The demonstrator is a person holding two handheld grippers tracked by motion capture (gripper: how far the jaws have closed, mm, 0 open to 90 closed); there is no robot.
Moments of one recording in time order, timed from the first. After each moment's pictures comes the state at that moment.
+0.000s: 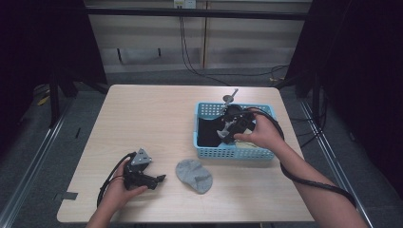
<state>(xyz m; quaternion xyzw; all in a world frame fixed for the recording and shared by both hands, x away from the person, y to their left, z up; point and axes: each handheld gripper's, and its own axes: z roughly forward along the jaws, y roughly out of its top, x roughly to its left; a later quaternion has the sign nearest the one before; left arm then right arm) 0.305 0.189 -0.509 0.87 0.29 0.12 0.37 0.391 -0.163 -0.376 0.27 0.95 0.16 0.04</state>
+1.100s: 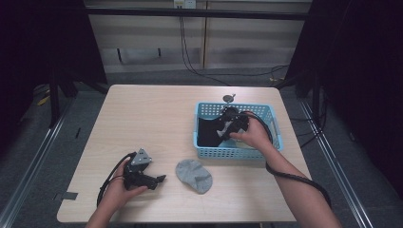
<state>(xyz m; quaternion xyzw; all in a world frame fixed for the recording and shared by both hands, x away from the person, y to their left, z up) 0.305 0.189 -0.509 0.87 0.29 0.11 0.37 0.435 -0.170 -0.443 0.34 0.93 0.14 0.07</state>
